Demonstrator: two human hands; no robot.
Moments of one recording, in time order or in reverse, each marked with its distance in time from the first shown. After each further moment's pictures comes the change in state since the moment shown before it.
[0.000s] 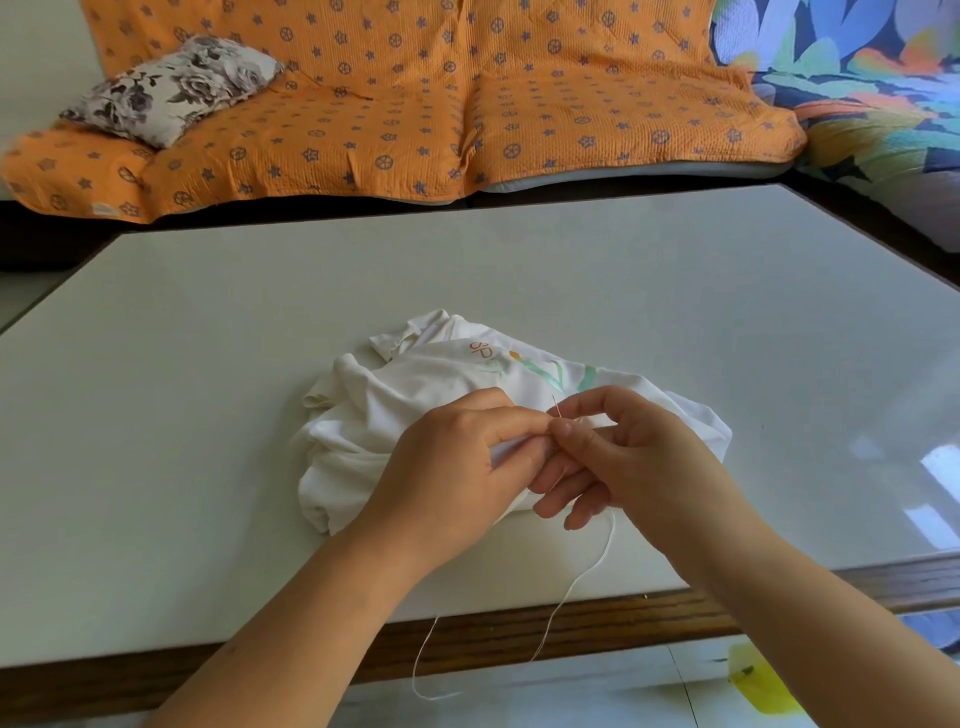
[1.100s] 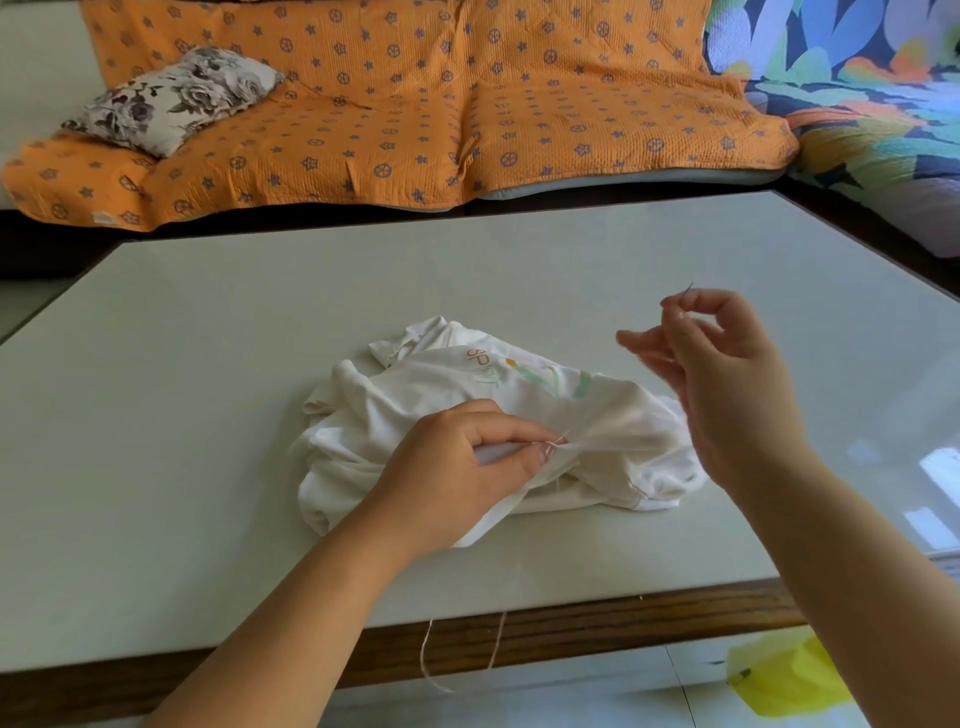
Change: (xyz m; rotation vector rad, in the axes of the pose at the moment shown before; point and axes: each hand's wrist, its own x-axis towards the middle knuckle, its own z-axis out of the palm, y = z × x) left_hand 0.001 -0.002 -0.004 -0.338 -0.107 -0.220; right_hand 0.033 -0.014 -0.044 0.152 0.435 -0.277
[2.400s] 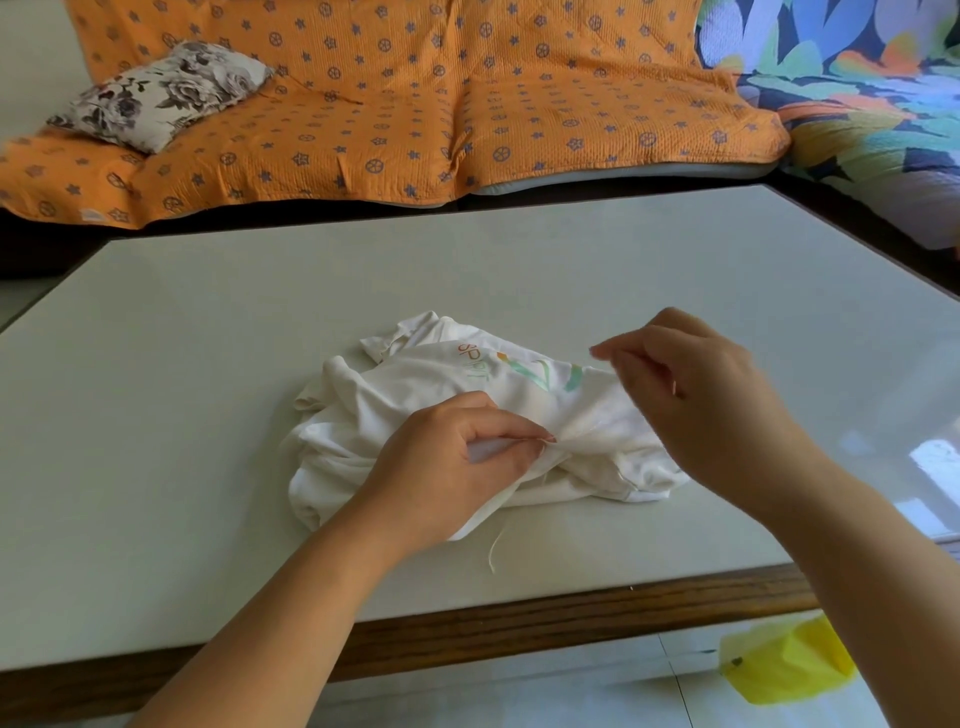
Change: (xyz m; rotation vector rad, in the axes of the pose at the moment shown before) left_hand 0.001 -0.001 0.002 0.076 0.003 0.025; right_hand -0.016 -0.006 -0.012 -0.880 -0.256 -0.440
